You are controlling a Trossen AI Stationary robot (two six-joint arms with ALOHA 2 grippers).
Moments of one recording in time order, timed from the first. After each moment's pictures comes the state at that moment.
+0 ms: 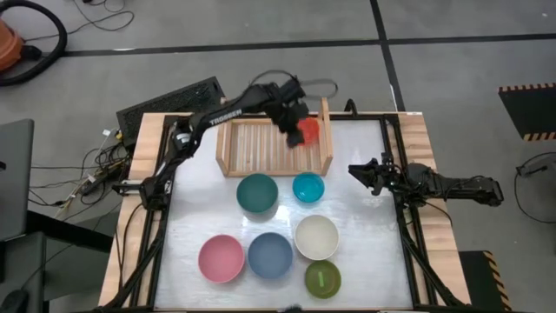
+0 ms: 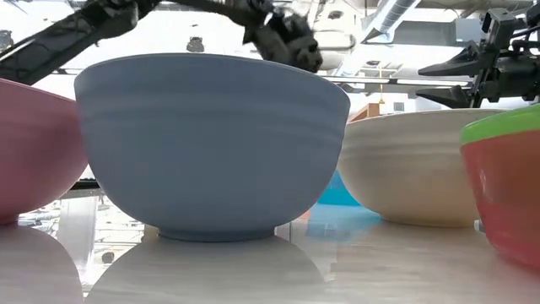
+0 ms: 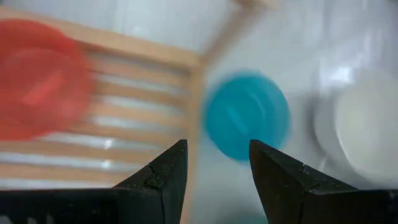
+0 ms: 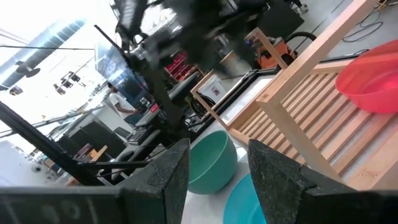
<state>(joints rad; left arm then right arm) 0.41 2.25 2.32 -1.13 0.37 0.07 -0.03 0.01 0.02 0.03 0.26 0.73</state>
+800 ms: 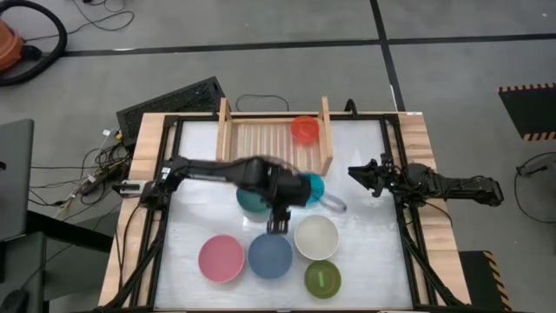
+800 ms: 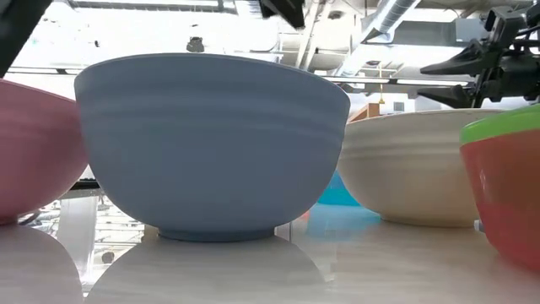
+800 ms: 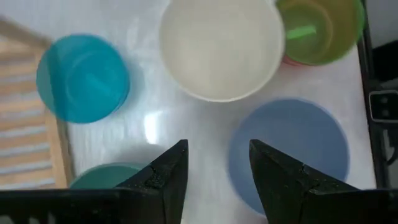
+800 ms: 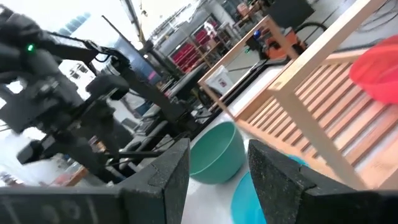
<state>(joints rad) -0.19 2.13 2.32 -1.35 -0.01 -0.09 -0.03 0.01 0.02 0.02 0.22 0.73</state>
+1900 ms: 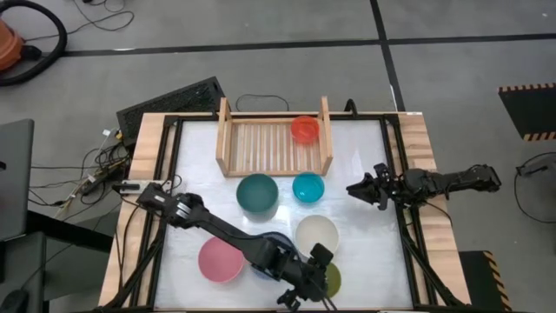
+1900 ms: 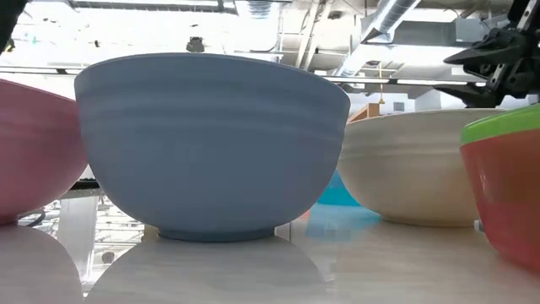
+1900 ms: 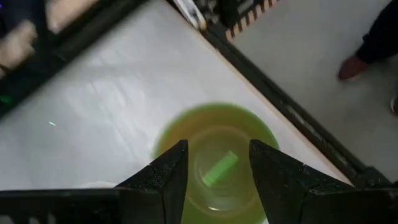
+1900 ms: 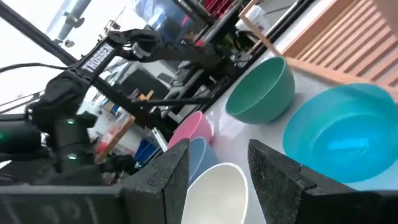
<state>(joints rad) -0.47 2.41 2.31 -0.66 -0.11 0.29 0.17 0.05 0.02 0.01 0.16 0.83</state>
